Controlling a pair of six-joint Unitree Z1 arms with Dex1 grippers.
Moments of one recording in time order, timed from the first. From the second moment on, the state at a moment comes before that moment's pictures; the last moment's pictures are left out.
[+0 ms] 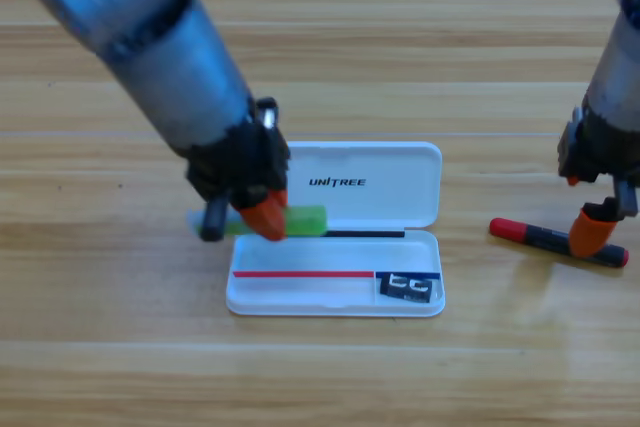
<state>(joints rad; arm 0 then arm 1) -0.84 1.90 -1.44 0.78 -0.05 0.75 0.61 2.01 -1.47 0.93 -0.06 -0.80</state>
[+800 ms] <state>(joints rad) -0.89 2.05 -1.46 0.73 0.00 0.71 0.58 2.18 -1.56 0.92 -0.04 -0.91</state>
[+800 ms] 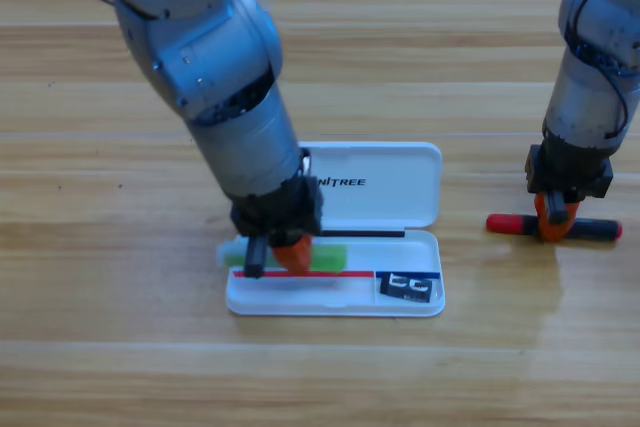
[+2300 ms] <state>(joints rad) -0.91 2.06 -1.45 0.70 0.00 0.68 0.76 1.91 -1.57 1.13 0.06 -0.94</state>
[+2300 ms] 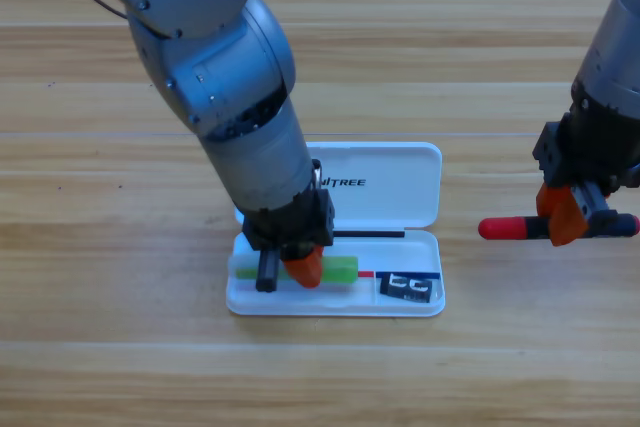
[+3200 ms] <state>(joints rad) -0.91 2.07 -1.45 0.70 -0.01 0.67 0.76 1.91 -1.57 1.13 0.06 -0.93</state>
